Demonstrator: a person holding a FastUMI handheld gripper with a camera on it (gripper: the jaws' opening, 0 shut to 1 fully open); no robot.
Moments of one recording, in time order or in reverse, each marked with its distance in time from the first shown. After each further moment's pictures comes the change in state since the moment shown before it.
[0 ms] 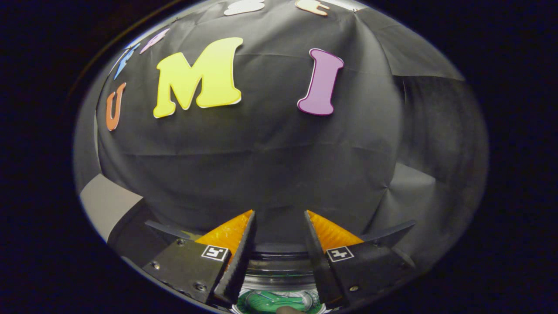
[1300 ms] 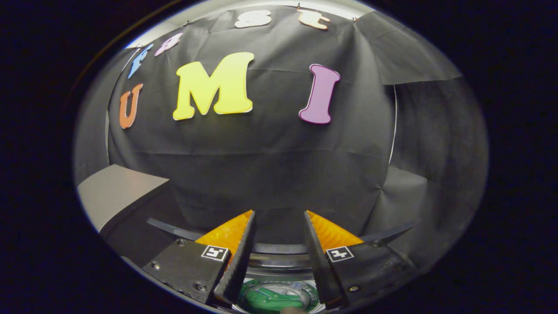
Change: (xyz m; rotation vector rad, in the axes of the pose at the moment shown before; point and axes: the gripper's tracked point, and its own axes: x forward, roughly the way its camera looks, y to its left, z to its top) arm -0.077 -0.002 -0.033 -0.031 -0.062 0.034
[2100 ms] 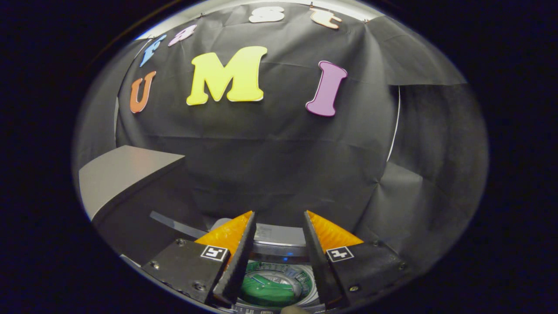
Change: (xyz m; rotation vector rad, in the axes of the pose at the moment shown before) arm -0.041 0.001 -0.028 -0.062 0.077 0.018
